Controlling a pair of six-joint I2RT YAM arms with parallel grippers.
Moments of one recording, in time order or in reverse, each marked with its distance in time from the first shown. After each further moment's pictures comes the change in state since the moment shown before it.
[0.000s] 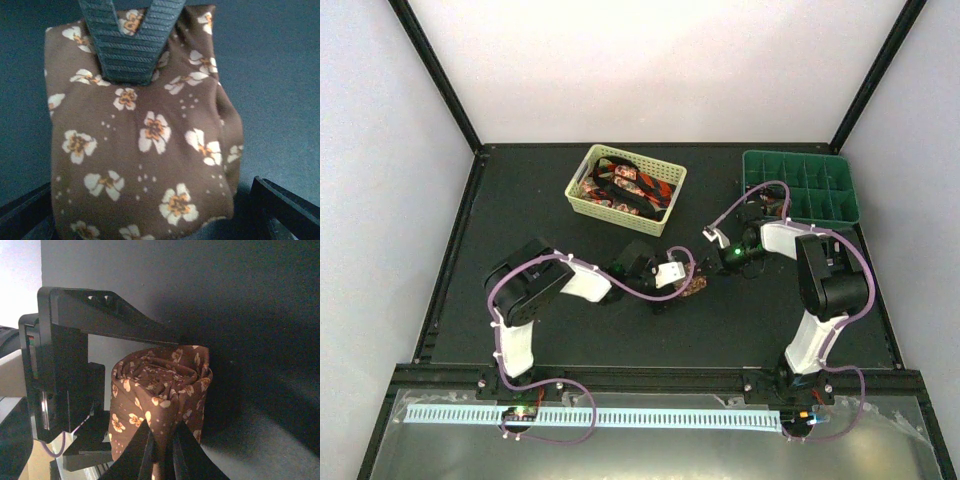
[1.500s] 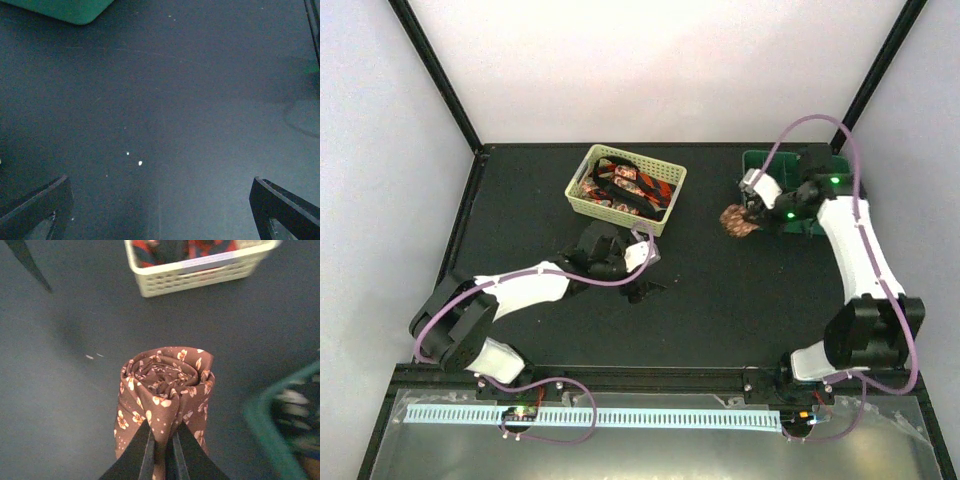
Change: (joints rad) left arm 0.139 -0.435 -0.080 -0.288 0.154 -0.028; right arm -0.159 -0.308 0.420 -0.502 0.313 -0.739
